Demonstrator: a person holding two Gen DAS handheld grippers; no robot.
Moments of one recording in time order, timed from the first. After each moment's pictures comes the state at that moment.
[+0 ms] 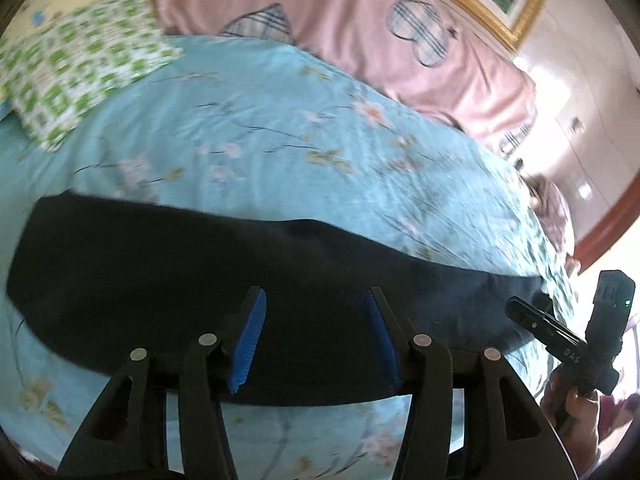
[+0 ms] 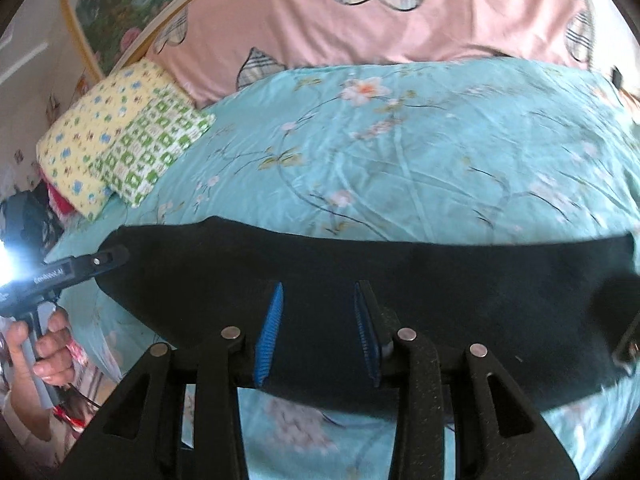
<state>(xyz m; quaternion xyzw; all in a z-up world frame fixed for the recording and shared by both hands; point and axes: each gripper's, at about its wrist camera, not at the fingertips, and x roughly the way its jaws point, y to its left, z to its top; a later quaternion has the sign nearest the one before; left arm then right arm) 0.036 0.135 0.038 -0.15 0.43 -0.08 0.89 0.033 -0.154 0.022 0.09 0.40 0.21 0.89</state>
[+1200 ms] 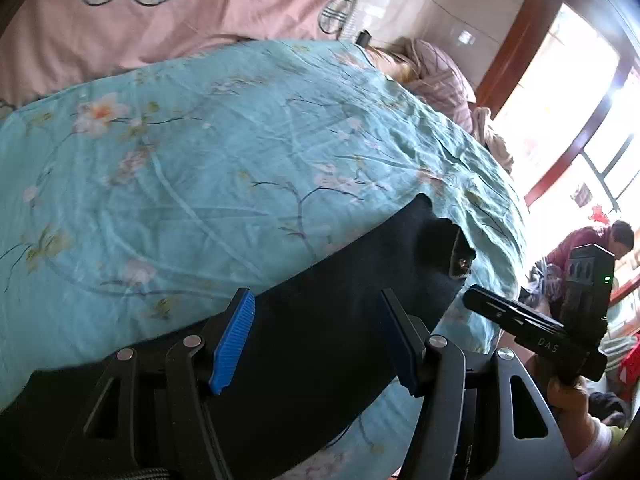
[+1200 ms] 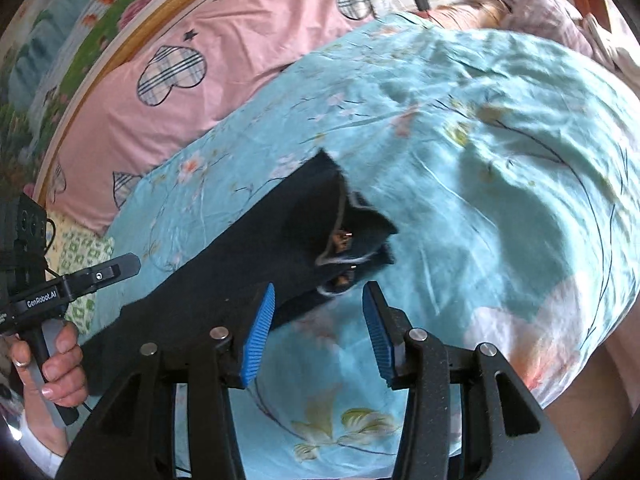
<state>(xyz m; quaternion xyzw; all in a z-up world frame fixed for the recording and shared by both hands) 0.124 -0.131 0.051 0.04 0.48 -0.34 0.81 -0.037 -0.335 -0.008 0.29 0.37 -0.01 0.88</state>
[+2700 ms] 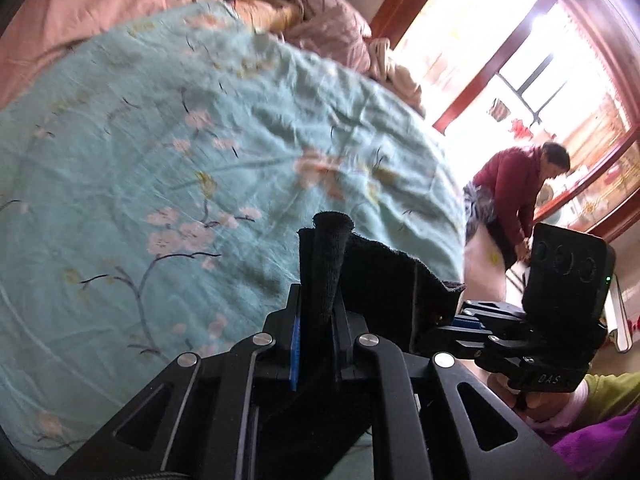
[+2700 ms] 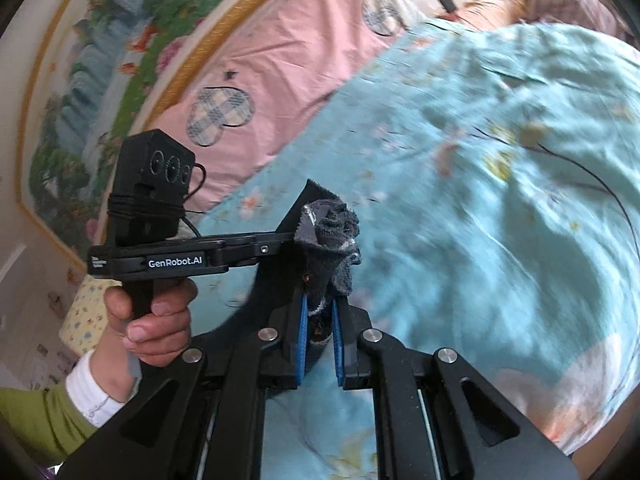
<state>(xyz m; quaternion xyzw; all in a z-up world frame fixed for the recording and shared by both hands) 0.165 -0.254 0.044 0.10 0.50 -0.51 0.69 -0.031 -0.356 0.008 0.35 0.29 0.10 0.88</state>
